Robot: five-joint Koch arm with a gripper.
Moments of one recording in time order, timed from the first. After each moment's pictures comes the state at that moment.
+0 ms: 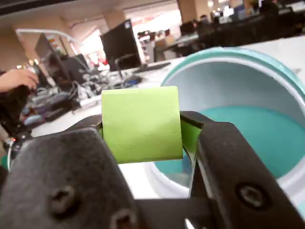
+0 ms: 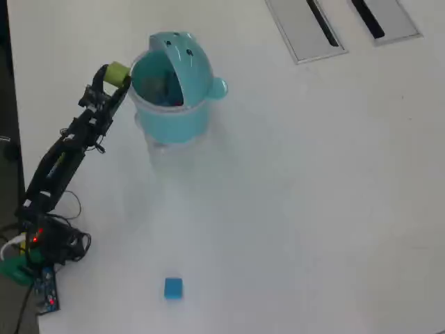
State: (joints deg) arm -47.6 96.9 90.8 -0.4 -72.4
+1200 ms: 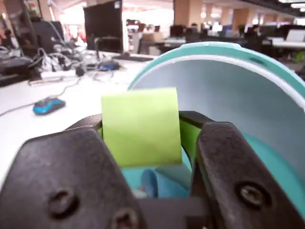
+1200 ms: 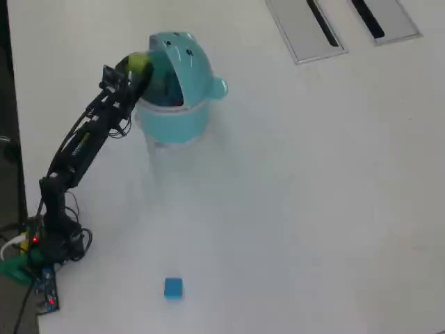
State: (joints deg) arm -45.2 75.3 69.3 1.1 -89.6
